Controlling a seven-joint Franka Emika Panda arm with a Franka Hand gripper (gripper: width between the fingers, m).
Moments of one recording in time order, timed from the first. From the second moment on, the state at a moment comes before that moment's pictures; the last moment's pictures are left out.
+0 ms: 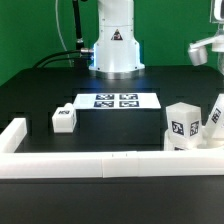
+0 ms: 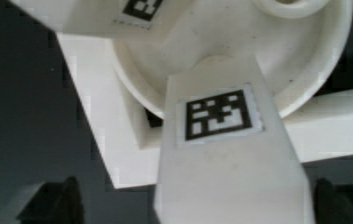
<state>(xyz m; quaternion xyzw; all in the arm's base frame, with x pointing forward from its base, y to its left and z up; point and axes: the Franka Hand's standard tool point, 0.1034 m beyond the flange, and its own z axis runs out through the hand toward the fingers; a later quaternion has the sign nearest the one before) 0.634 0.134 0.082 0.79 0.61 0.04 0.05</state>
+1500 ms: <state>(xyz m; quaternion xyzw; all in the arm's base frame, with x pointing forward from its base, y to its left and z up) 0.633 0.122 0.082 1.00 -0.06 0.03 -0.02</state>
